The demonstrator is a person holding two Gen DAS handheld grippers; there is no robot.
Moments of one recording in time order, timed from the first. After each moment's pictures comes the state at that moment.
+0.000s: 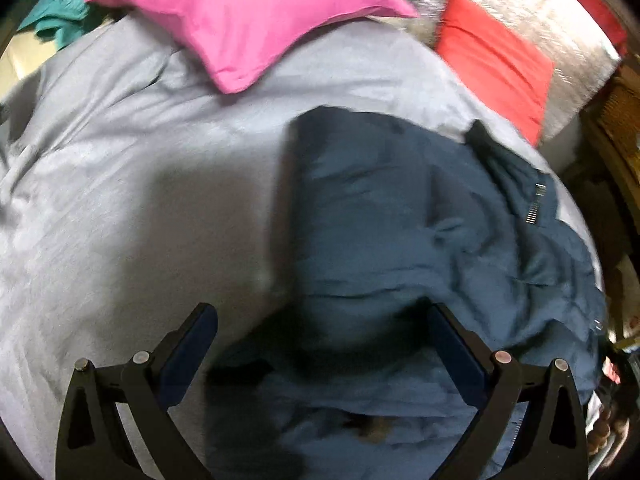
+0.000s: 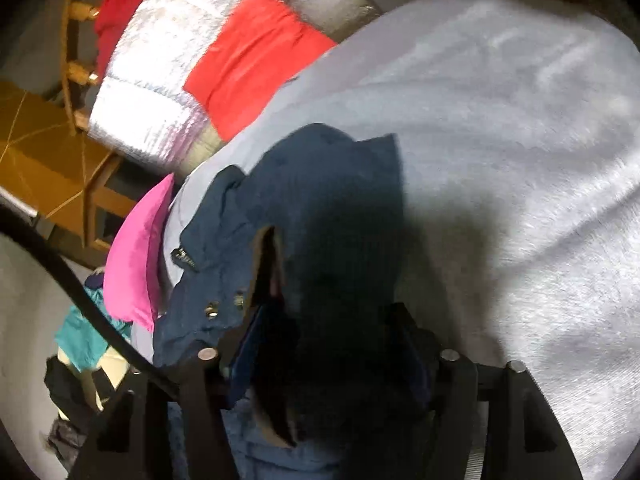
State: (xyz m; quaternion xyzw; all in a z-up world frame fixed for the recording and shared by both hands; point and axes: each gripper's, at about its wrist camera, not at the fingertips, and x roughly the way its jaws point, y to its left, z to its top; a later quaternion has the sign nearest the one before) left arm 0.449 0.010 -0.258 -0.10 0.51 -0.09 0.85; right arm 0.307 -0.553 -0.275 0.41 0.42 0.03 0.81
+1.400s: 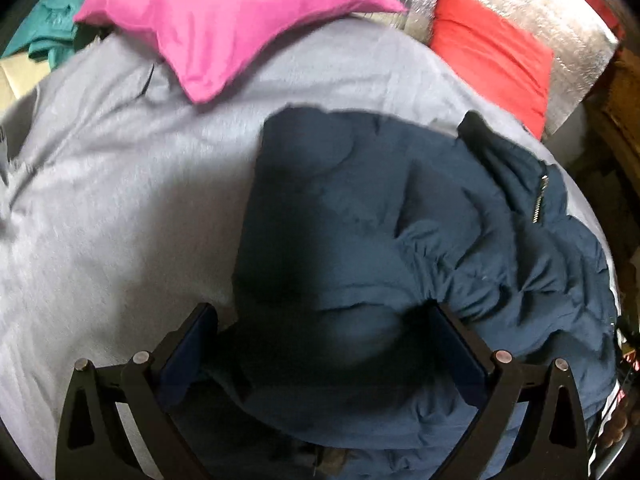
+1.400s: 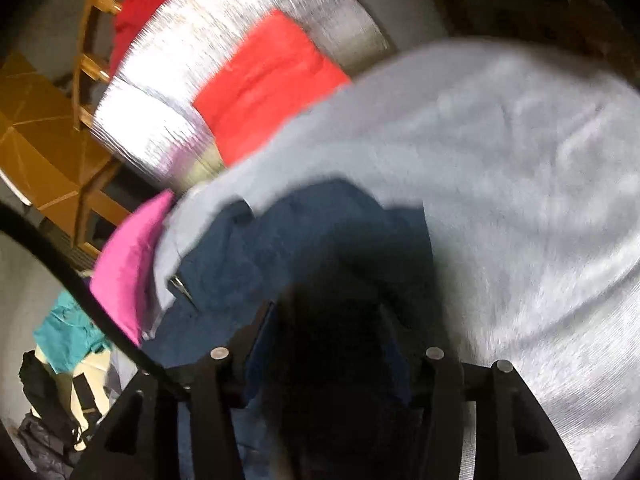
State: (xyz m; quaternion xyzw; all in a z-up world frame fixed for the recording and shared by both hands) left arm 0.448 -0.009 -0.263 -0.08 0.50 -0.06 0.86; right arm 0.333 -0.551 -0.266 0.37 0.40 0.00 0.84
